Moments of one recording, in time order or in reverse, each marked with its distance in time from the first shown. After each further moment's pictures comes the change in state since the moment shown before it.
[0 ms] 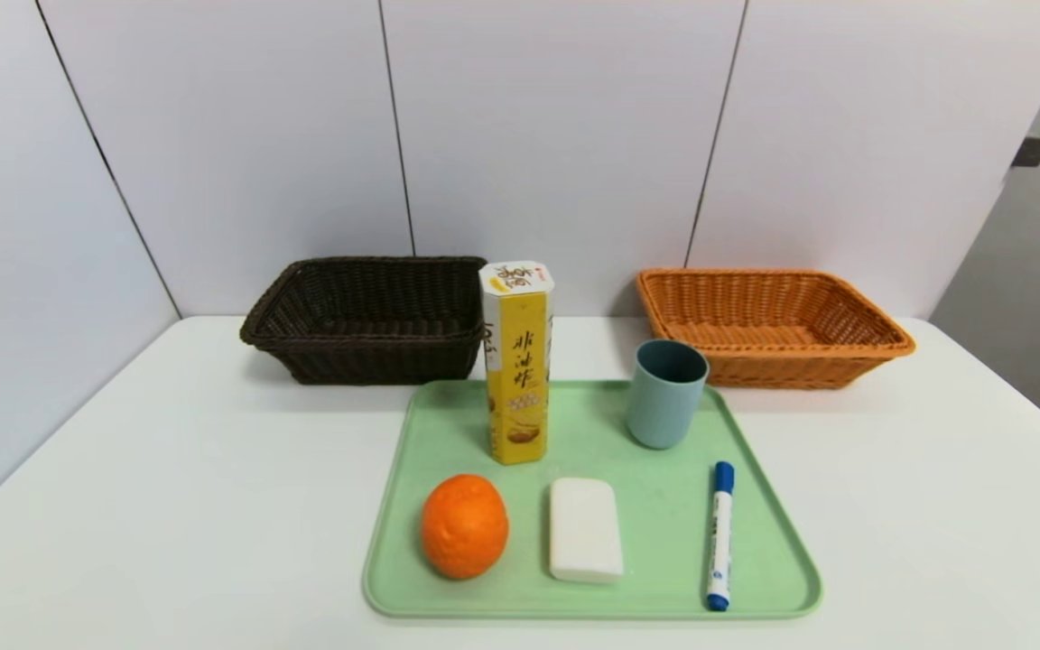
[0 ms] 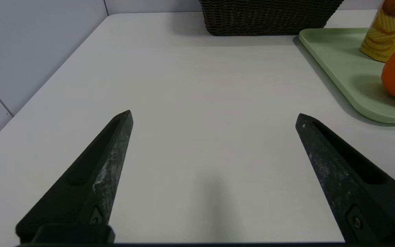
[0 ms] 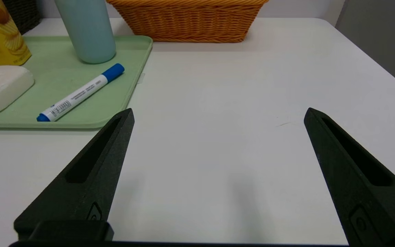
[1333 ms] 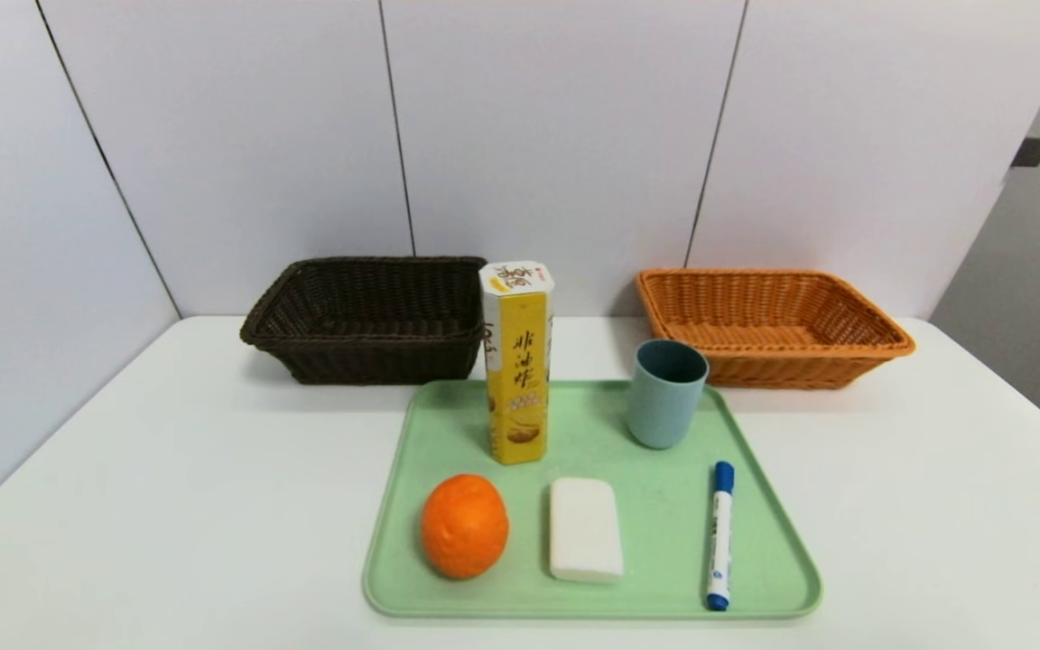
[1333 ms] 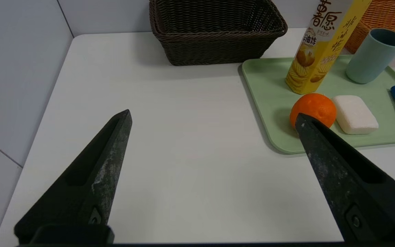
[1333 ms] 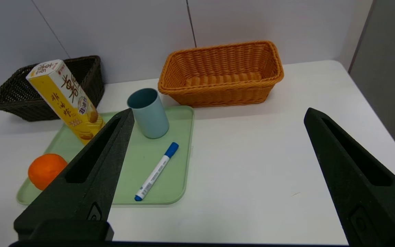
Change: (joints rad) left arm 0.002 0.463 -0.825 0.519 -0.146 -0.027; right arm 0.007 0.571 -0.937 0.439 0.055 0.165
